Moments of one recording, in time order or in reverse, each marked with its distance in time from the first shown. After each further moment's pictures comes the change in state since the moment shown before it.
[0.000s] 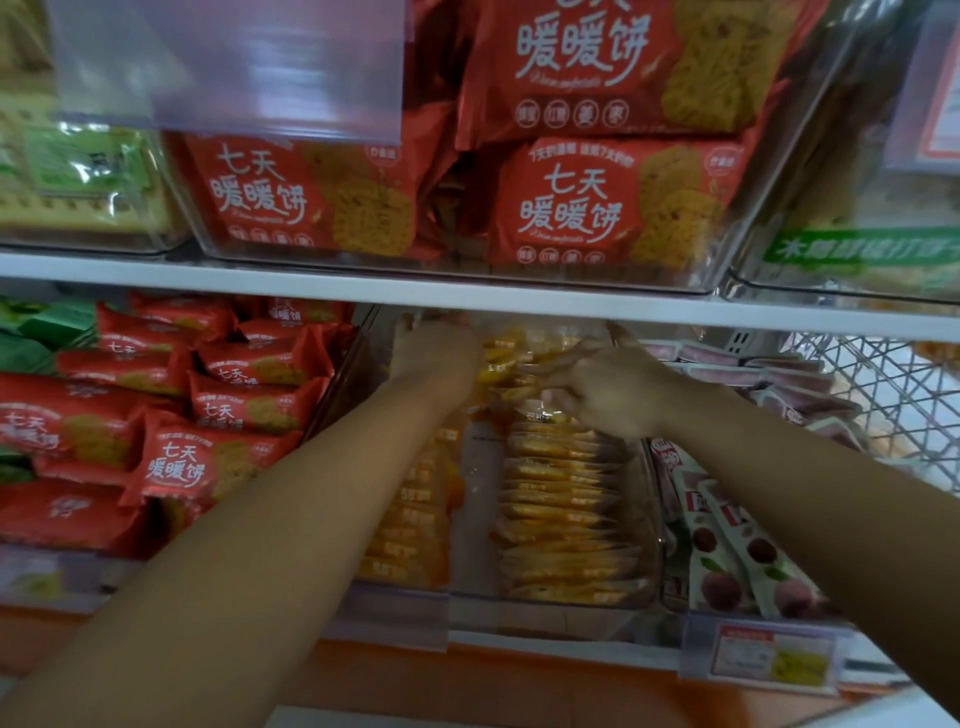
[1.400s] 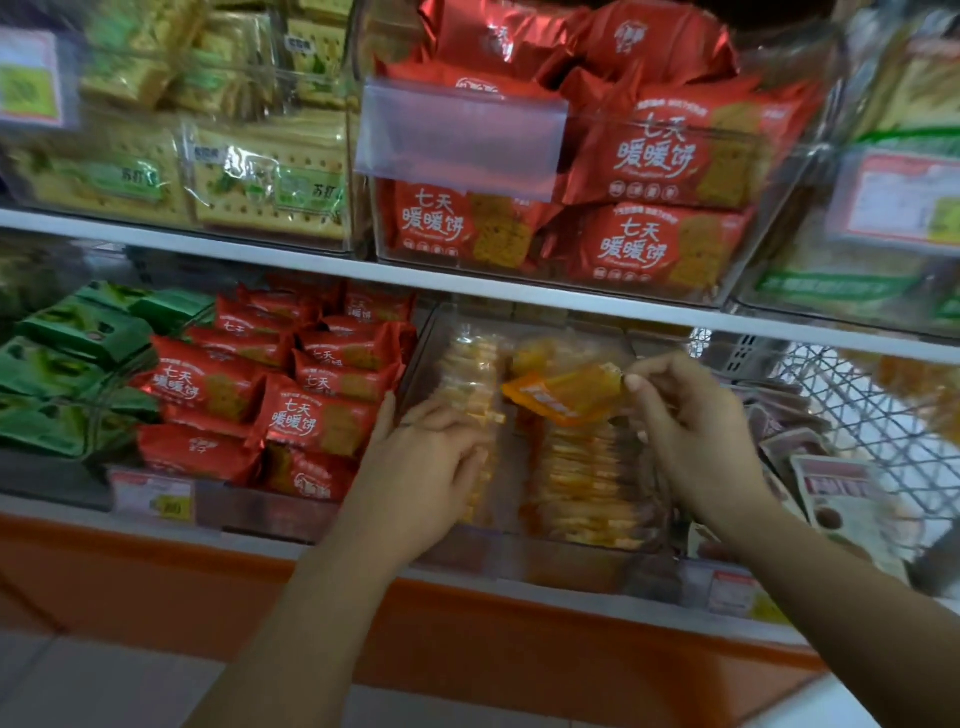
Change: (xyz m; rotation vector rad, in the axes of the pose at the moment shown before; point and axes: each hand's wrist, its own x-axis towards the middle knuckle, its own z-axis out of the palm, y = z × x) left_hand -0.184 -0.041 -0.031 -0.522 0.250 0.154; right_hand -0.106 -0.094 -0.023 0.834 0.825 0.270
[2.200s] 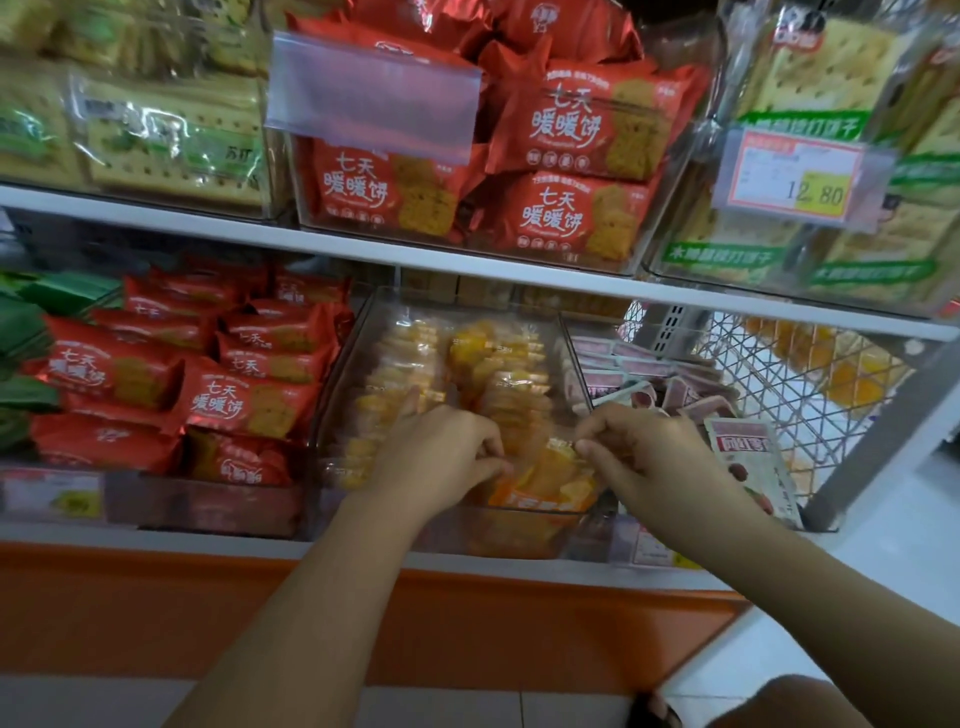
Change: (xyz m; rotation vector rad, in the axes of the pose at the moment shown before) left_hand 0.026 0.043 0.037 0.031 -0.238 0.034; right_hand -0.045 -0.003 -0.040 -0.352 -0.312 -0.052
